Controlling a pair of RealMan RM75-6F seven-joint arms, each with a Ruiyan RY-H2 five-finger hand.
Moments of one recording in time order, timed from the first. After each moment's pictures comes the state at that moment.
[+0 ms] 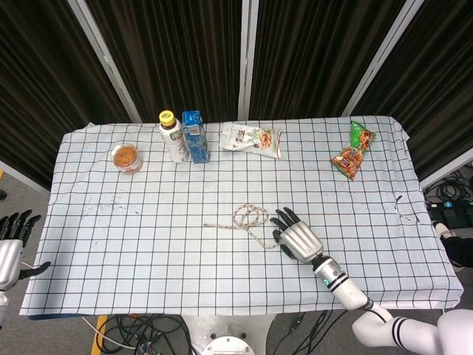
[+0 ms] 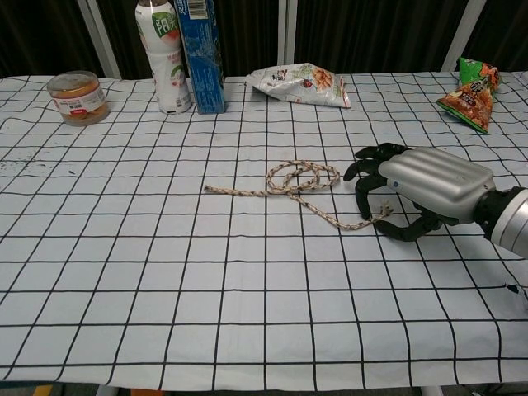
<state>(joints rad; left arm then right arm) -0.08 -1.15 -0.04 -1.47 1.42 1.42 -0.02 0.58 -1.65 0.02 -1.22 -1.58 1.04 -0.14</state>
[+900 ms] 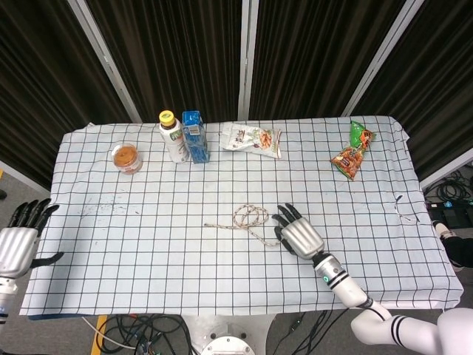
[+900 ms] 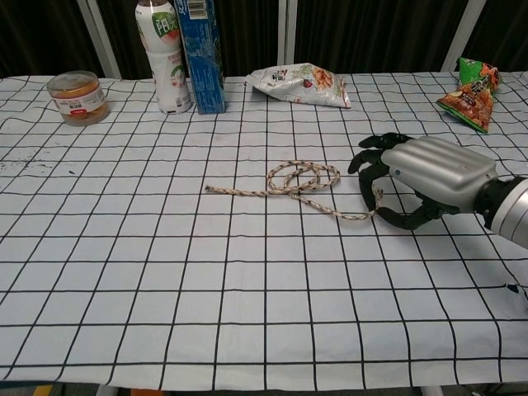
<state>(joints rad) -0.18 -1.11 -0.06 -1.47 1.54 1.38 -0.12 0.59 -1.63 0.04 -1.25 -1.55 1.05 -0.17</state>
